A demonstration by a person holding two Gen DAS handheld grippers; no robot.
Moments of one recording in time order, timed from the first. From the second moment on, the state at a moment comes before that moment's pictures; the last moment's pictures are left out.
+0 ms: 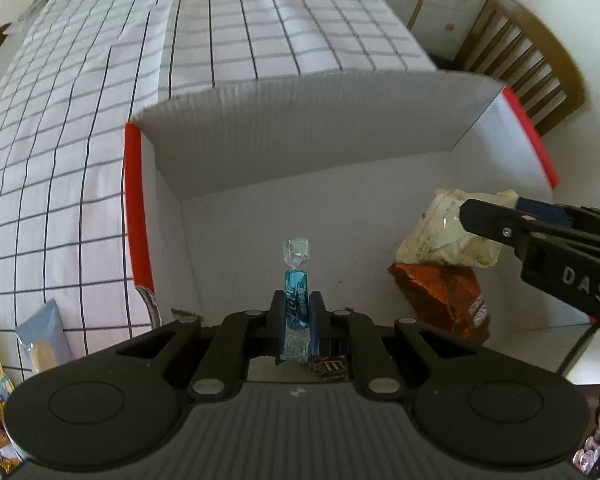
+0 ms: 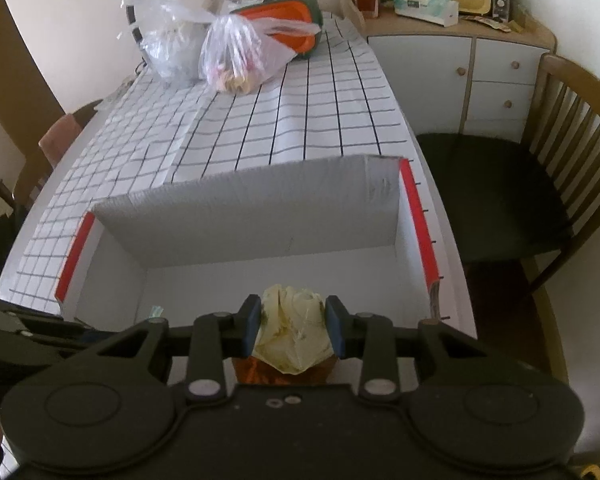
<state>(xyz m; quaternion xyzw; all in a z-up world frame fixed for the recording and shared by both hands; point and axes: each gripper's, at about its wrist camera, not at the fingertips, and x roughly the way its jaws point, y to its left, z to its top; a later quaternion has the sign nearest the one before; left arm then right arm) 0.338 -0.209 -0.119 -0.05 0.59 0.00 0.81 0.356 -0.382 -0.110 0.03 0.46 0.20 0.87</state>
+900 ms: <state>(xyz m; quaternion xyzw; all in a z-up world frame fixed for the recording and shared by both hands) 0.310 -0.208 -0.090 -0.06 0.55 -0.02 0.84 0.324 -0.388 -0.085 0.03 0.44 0.20 0.88</state>
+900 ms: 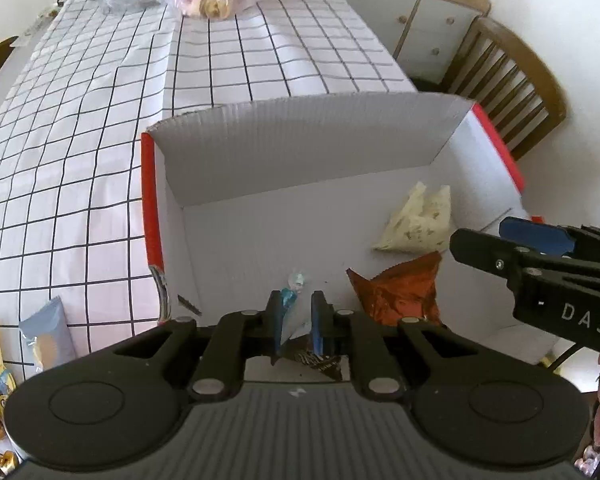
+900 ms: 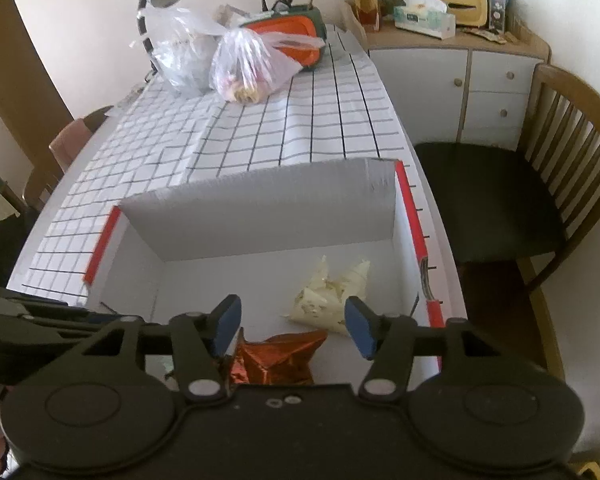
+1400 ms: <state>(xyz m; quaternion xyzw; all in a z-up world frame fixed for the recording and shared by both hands) 0.260 -0.185 -0.048 -0.07 0.48 -0.03 0.87 0.274 -0.375 -0.037 0.03 0.38 0.22 0.90</state>
